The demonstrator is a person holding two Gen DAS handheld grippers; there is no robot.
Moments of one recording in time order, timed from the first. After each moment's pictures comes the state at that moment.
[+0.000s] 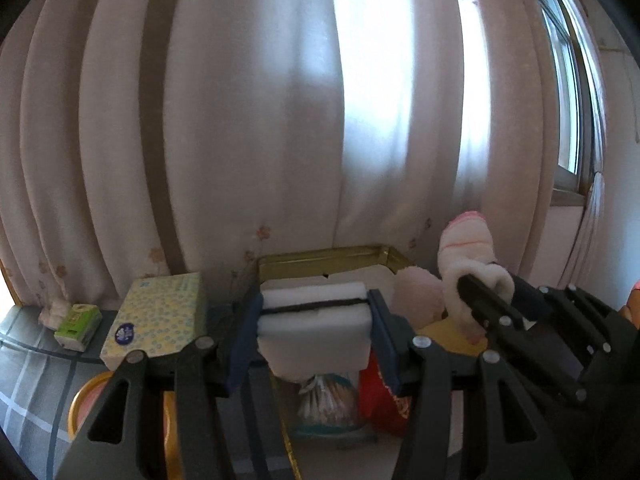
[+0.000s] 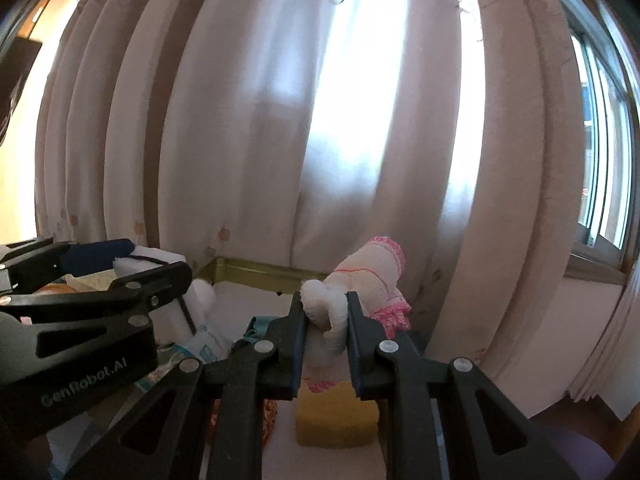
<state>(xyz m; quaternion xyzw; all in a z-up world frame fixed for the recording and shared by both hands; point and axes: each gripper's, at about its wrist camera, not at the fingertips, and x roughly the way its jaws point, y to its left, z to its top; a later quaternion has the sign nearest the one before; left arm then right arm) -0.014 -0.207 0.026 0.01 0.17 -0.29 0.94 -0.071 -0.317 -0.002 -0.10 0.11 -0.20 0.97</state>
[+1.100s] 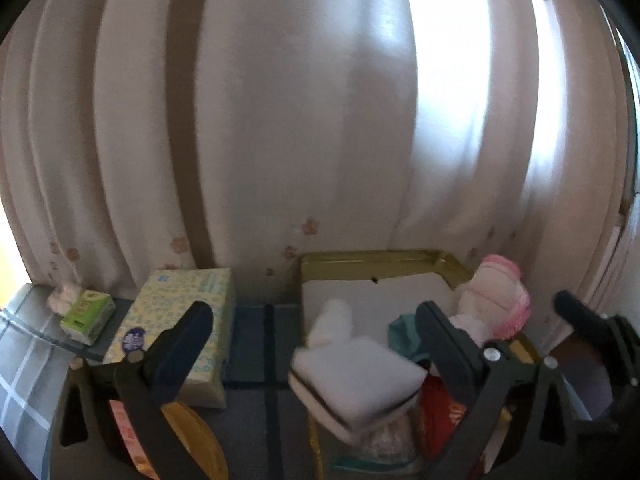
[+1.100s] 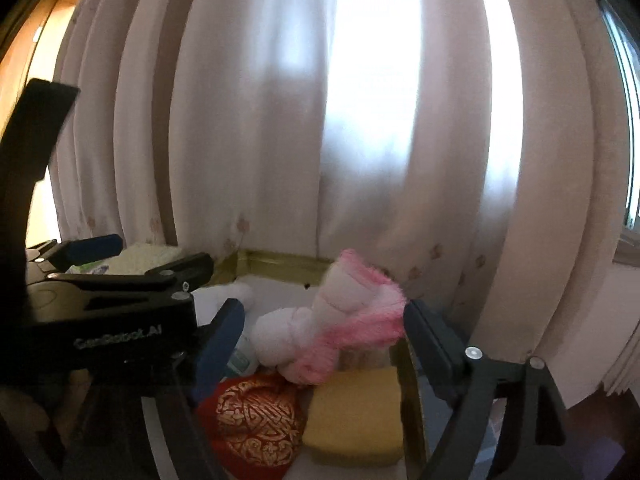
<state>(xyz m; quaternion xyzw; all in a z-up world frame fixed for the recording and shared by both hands) 0.037 -0.214 0.020 -0.01 0.21 -0.21 0.95 -0.057 -0.335 0.001 -0.06 0.13 -0.13 0.98</state>
